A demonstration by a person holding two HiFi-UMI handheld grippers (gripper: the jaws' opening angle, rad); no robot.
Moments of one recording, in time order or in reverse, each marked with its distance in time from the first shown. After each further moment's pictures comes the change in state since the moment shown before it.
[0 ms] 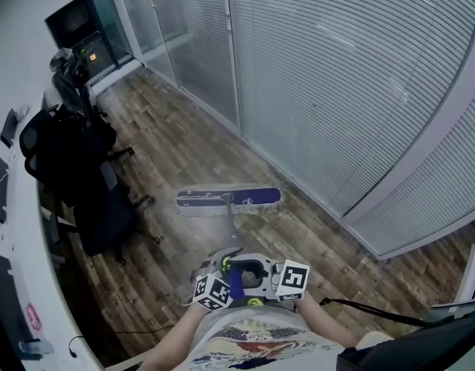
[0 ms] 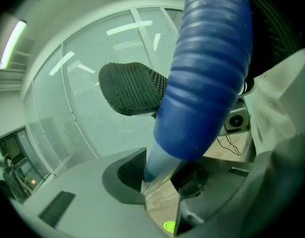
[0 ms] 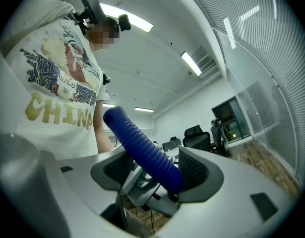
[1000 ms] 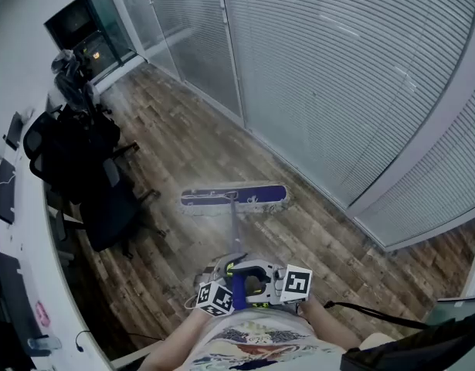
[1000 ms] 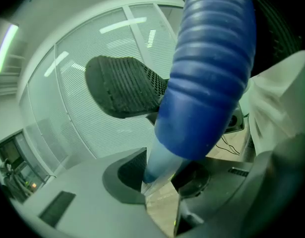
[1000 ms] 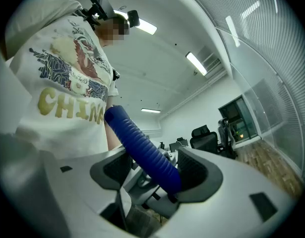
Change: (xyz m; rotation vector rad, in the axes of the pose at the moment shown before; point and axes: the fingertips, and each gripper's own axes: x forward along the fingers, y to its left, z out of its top) left arm 0.005 -0.048 0.001 0.035 0.037 -0.022; right arm -0.030 0.034 -0.016 -0.004 -0.018 0.084
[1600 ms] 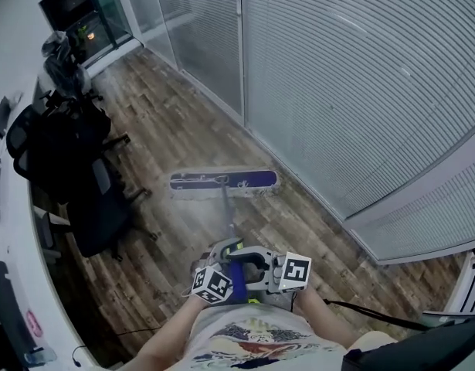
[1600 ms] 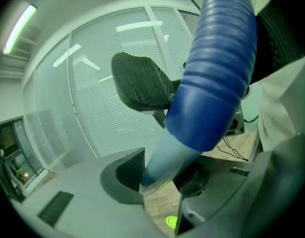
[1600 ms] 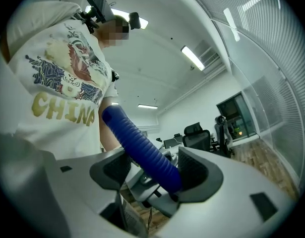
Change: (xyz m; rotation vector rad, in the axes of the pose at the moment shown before) left arm 0.065 0.177 -0.040 -0.092 -0.068 0.006; right arm 0.041 -0.185 0.019 0.002 0.065 -0.001
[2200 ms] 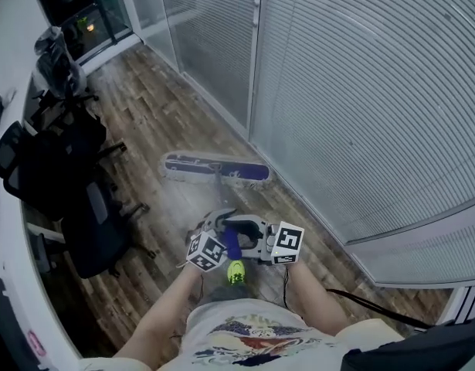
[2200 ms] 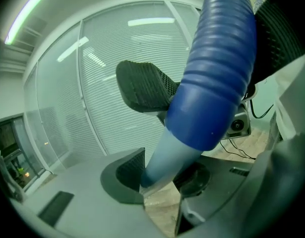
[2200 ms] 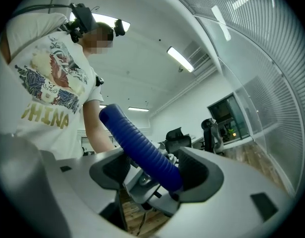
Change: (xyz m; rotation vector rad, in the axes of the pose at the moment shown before) left arm 0.113 0.283 -0.023 -0.023 -0.002 0.021; right arm 0.038 -0.297 0.060 0.025 -0.025 -0.058
